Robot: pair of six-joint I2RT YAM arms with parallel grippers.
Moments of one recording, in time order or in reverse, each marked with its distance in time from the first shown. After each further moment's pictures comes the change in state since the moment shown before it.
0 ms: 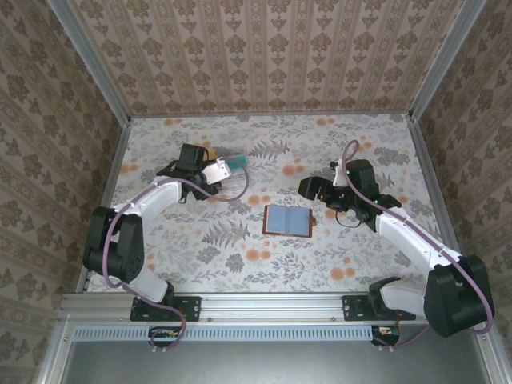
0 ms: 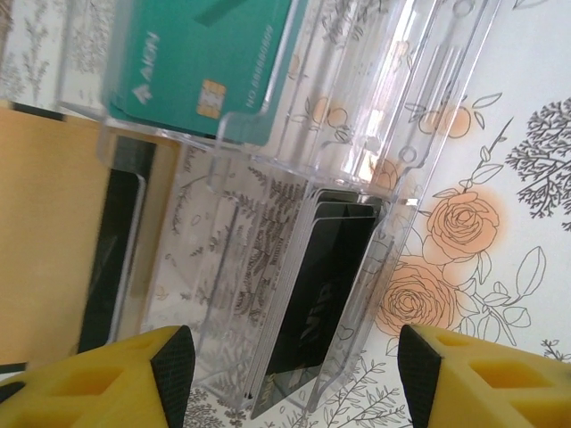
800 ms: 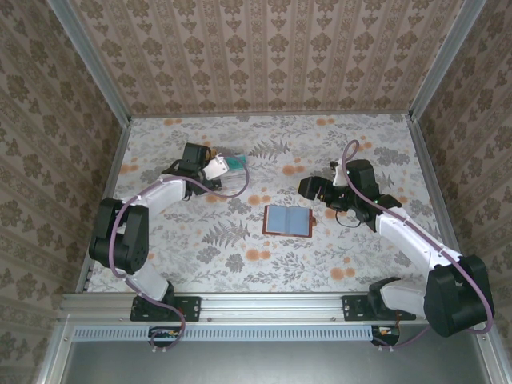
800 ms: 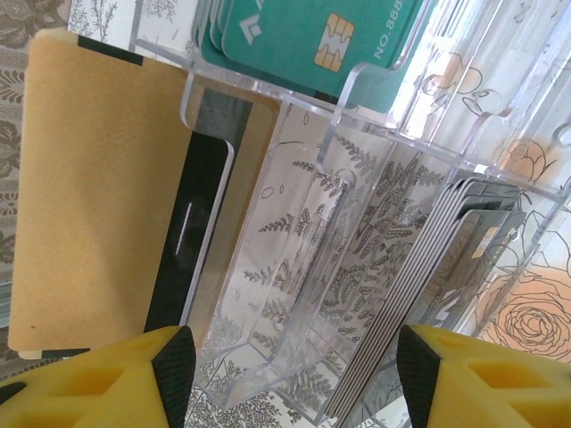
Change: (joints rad) left arm 0.000 0.062 0.005 0.126 -0.173 -0.016; right arm 0.000 0.000 0.000 0.002 0.000 0.003
